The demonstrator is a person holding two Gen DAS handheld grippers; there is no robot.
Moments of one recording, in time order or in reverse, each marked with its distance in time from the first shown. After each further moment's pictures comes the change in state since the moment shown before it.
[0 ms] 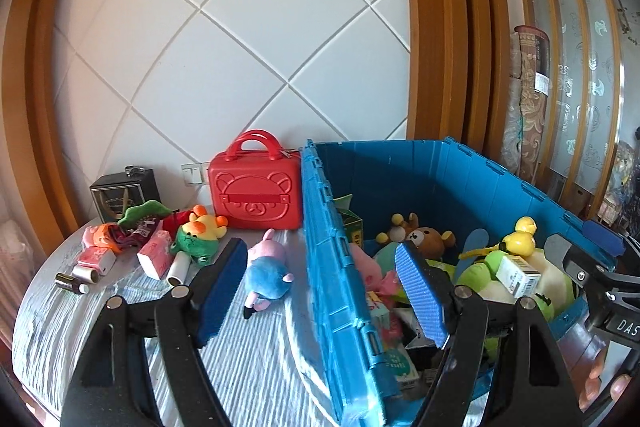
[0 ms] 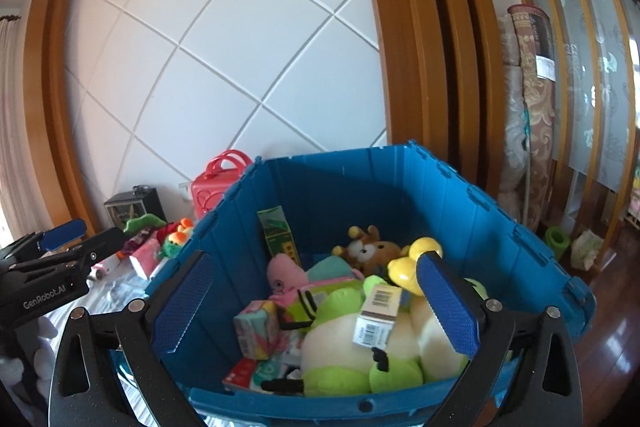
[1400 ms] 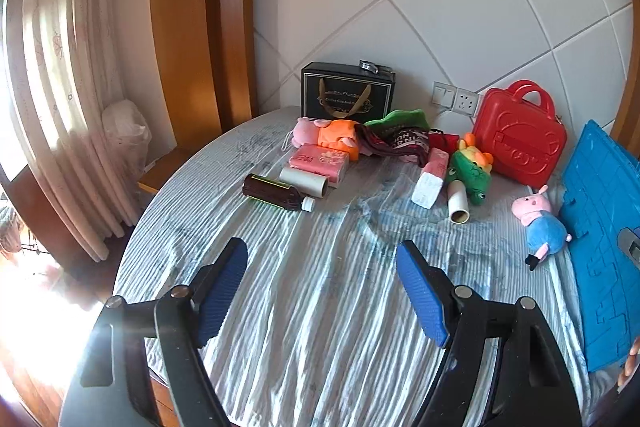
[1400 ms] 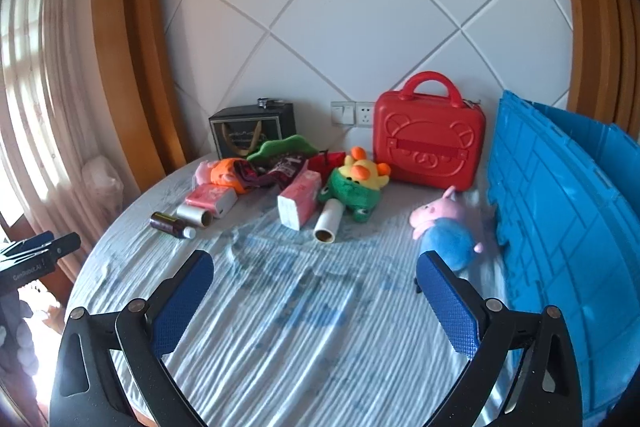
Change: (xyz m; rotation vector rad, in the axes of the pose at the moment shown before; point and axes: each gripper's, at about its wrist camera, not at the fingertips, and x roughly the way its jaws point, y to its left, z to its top) left arm -0.019 0.492 -0.115 -0.285 0.270 0.400; right arm 0.154 0.395 -0.062 -0.140 0.254 0.247
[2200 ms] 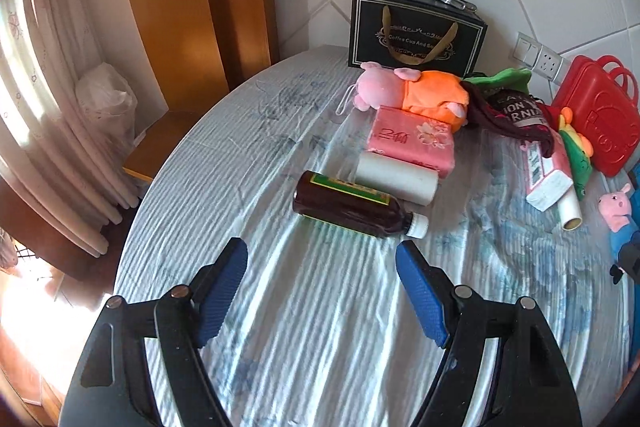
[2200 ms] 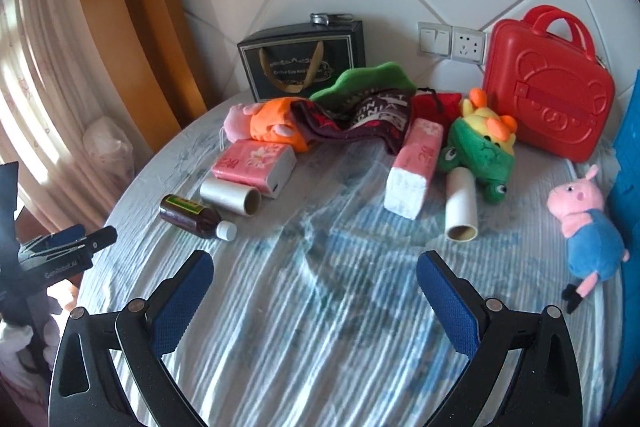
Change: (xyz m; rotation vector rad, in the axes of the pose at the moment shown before) left arm 0.254 0.125 0.071 0.056 0.238 0.004; right arm 0.244 0.148 0.022 0.014 0.268 0.069
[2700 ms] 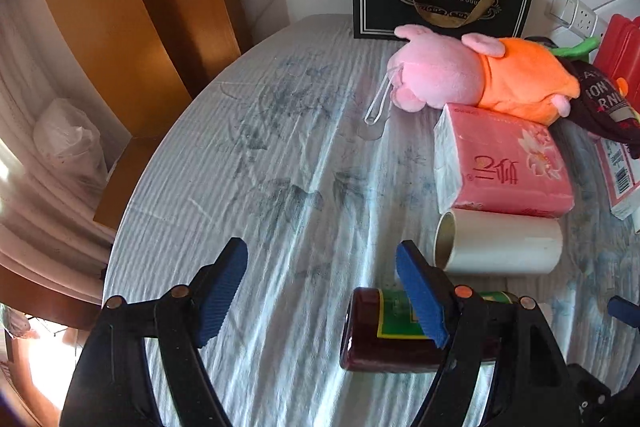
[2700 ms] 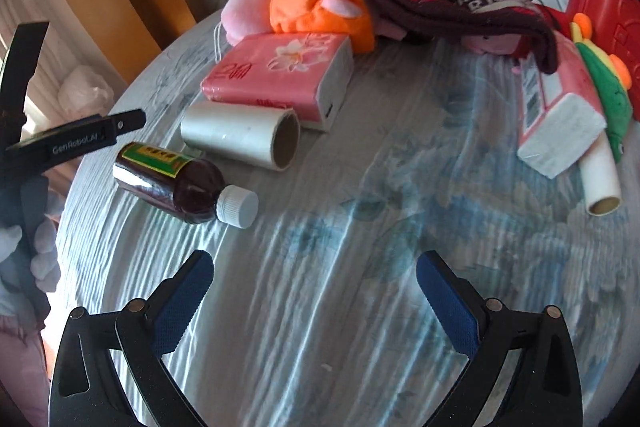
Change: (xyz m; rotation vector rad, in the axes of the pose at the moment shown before) left arm 0.166 0.015 0.071 0.171 0.093 -0.009; right arm 0.181 0.068 -0.015 0.006 0.279 0.011
